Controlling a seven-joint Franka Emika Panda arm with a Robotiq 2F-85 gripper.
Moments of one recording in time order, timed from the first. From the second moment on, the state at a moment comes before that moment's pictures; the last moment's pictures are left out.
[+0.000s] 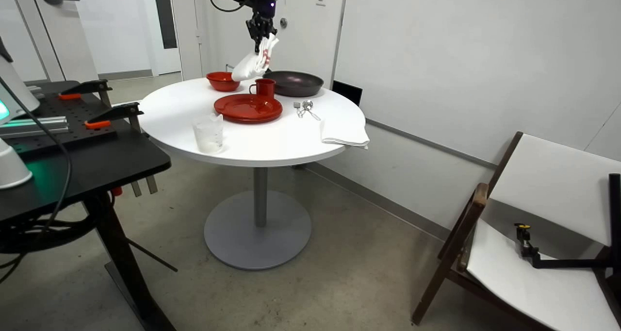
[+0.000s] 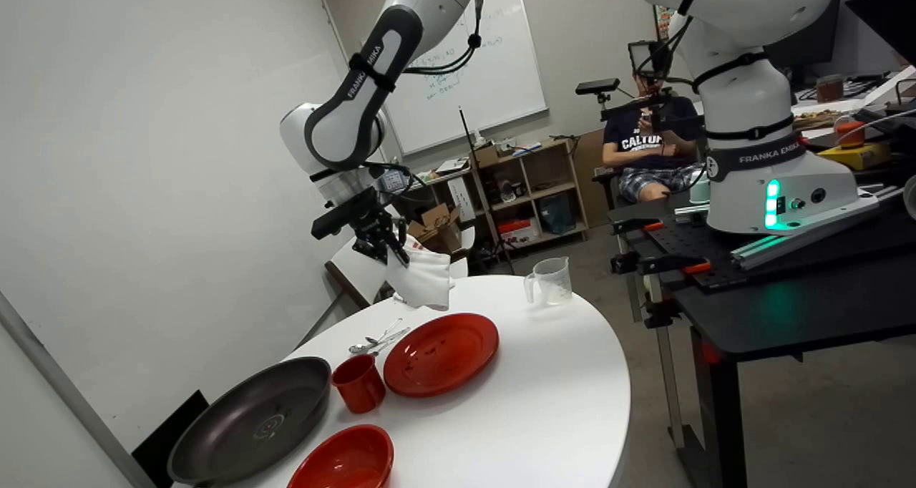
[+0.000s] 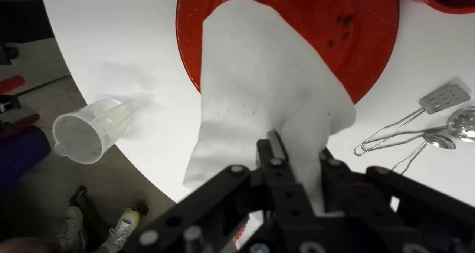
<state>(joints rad) 0.11 0.71 -0.13 -1.50 -0.05 2.01 1.56</state>
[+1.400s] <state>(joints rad) 0.20 0.54 0.00 -1.87 -0.04 2.26 1.38</state>
